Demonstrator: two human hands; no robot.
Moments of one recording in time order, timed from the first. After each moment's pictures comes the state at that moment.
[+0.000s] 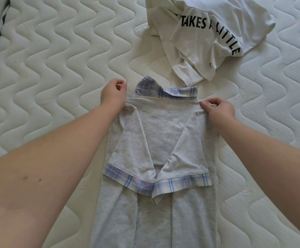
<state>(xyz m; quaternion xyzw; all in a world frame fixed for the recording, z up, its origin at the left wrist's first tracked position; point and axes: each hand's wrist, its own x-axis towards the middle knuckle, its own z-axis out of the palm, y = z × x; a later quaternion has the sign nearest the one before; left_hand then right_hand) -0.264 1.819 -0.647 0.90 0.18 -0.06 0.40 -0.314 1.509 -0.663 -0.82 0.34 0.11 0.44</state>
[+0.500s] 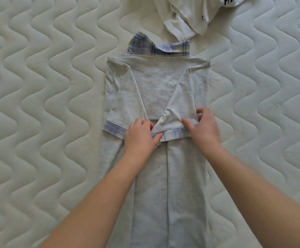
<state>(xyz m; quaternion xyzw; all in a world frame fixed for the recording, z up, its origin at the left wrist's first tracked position) -0.505 1.749 -0.629 0.95 0.02 -0.23 0.20 -0.502 1.555 -0.646 -0.90 0.26 0.14 0.32</state>
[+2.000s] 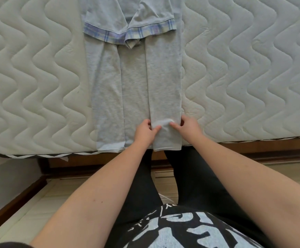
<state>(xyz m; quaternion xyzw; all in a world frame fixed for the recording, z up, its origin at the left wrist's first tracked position) -0.815 1.729 -0.634 0.78 0.22 -0.46 0.36 -0.822 1.550 -0.618 -0.80 0.26 0.41 0.35</state>
